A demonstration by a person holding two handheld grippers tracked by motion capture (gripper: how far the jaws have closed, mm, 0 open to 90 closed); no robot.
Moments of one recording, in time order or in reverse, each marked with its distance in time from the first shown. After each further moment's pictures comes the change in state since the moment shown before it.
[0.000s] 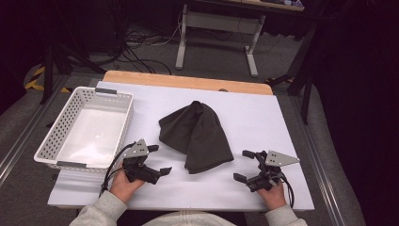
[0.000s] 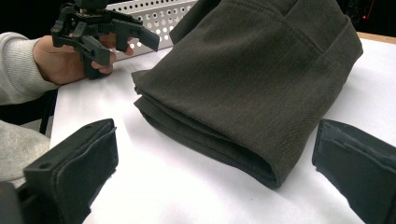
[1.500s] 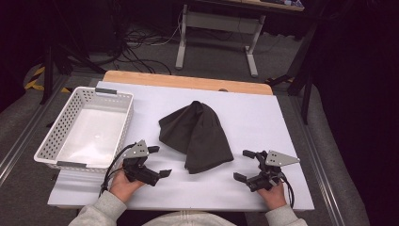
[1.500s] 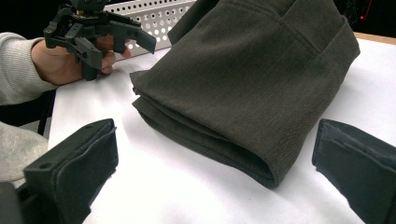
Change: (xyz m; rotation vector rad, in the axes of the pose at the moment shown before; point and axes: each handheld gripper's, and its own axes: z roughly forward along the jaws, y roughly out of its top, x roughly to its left) left arm 0.000 -0.001 0.000 0.009 -0.041 0.011; right arm 0.000 0.000 0.000 -0.002 -0.005 0.003
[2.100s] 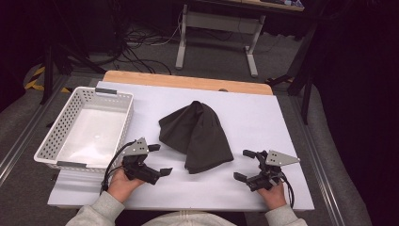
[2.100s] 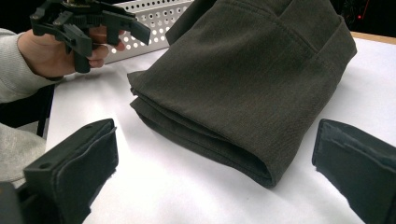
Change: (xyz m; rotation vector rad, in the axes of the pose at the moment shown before) left arm -0.004 0.011 -0.005 -0.010 -0.015 -0.005; right arm -0.001 0.000 0.000 0.000 -0.007 0.004
